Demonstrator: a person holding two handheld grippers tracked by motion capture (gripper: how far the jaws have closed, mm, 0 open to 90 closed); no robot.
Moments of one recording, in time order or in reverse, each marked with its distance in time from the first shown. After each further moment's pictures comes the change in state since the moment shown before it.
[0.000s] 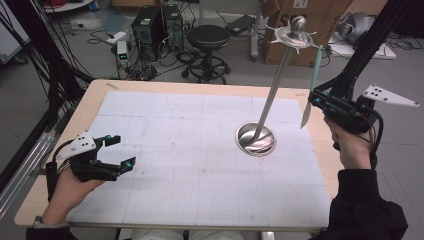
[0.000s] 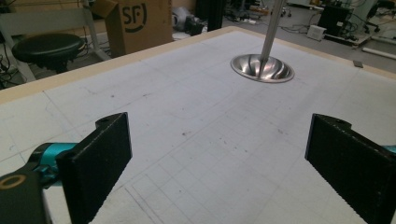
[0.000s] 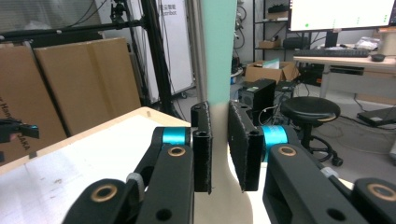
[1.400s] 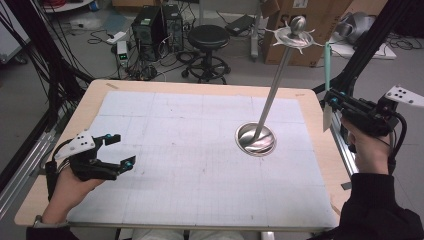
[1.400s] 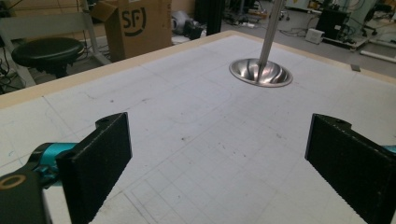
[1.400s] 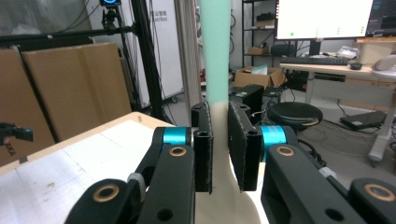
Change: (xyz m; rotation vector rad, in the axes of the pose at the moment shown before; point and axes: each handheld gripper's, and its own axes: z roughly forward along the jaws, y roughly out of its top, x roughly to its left) left arm -0.001 0.003 0.000 -0.009 -0.004 0.005; right arm -0.005 0.012 -0.032 -0.028 -0.024 -0.005
